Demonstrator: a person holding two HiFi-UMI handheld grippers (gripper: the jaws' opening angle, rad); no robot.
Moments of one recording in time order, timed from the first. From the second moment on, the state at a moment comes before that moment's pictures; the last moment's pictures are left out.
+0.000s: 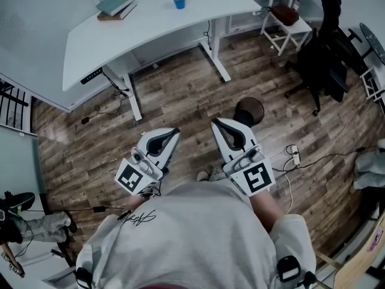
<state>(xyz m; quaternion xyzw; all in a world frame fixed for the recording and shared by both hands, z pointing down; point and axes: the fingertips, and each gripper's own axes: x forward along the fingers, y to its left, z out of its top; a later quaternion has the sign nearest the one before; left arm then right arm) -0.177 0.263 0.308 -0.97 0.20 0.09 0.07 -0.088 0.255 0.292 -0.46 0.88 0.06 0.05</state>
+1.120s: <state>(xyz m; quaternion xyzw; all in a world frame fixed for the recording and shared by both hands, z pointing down) -0.177 0.212 0.301 -0.97 0.23 0.08 0.08 -0.084 0.206 0.284 -0.44 0.89 0.06 0.06</state>
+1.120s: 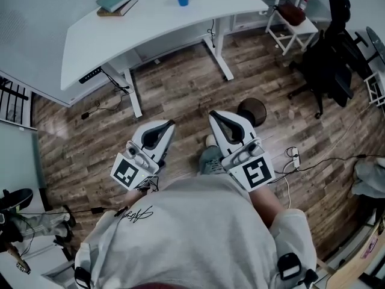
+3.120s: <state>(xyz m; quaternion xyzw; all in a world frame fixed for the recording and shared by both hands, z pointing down) -0.142 -0.001 0.301 -0.95 0.29 0.07 0.08 -0.050 -0.013 0.280 -0.38 0.92 0.05 0.06</state>
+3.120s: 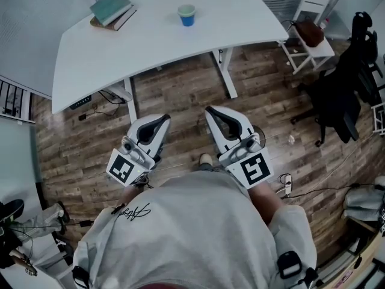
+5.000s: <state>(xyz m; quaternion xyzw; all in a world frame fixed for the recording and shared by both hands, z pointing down) -0.125 -0.042 0.301 -0.94 0.33 0.08 0.08 -0.033 -0.058 0.296 -0.35 0.93 0.03 0.07</state>
